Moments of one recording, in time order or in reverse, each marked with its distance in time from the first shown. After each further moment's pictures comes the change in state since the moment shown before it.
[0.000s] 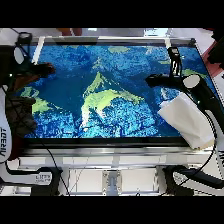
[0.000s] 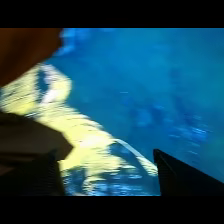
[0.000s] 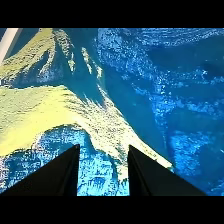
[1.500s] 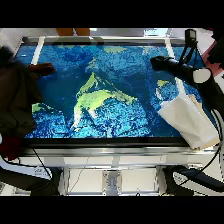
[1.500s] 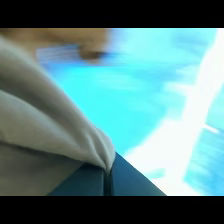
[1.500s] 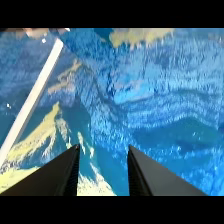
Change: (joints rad) left arm 0.349 -0.118 0.273 -0.977 -0.019 0.166; right arm 0.000 0.050 0.093 0.133 -0.181 0.001
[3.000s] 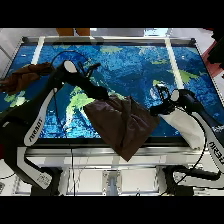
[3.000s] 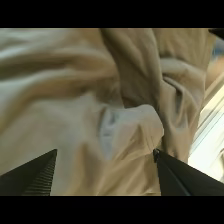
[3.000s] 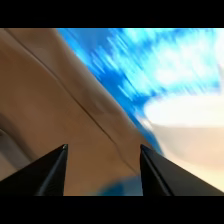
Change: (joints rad) left arm -0.752 -0.139 -0.286 -0.006 -0.167 0.247; right arm -0.018 -0.172 -0.267 -0.673 0.560 0.363
